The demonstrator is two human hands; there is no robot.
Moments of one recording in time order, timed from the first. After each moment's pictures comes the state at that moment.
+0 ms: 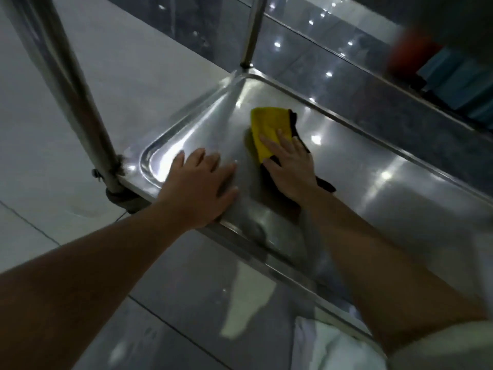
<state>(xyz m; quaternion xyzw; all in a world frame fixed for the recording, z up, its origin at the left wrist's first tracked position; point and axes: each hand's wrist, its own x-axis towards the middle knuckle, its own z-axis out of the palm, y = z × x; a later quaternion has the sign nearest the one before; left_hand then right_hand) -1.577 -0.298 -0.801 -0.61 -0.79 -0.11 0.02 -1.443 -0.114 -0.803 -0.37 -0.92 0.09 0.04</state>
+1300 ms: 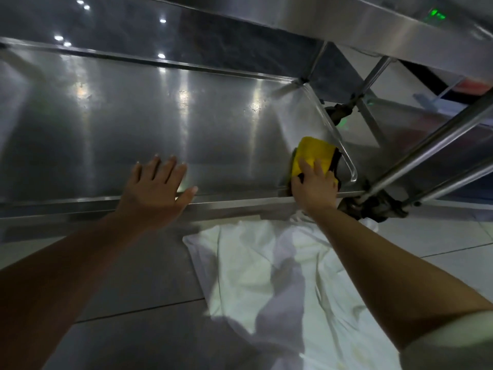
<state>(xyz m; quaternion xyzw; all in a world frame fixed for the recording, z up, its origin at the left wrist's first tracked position) -1.362 -0.275 -0.826 -0.79 -0.59 -0.11 0.10 -1.041 -0.253 -0.785 -0.81 -0.58 0.04 0.07</state>
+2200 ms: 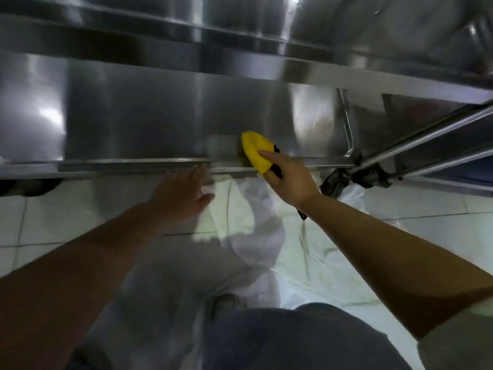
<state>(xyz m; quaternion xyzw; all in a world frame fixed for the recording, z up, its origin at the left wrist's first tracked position) -1.361 -0.354 -0.739 -0.78 -0.58 0.00 -0.23 -1.113 -0.326 -0.686 -0.61 -0.74 0.25 0.10</state>
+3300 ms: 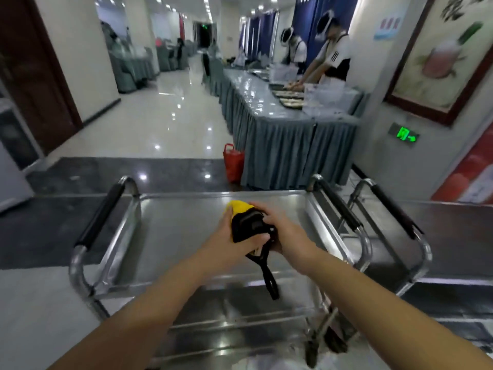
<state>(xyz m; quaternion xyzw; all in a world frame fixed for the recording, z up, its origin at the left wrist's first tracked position) -1.371 -0.389 0.126 -0.62 -0.49 -0.37 -0.48 -1.219 -0.389 0.165 -0.48 -0.55 0.57 0.37</state>
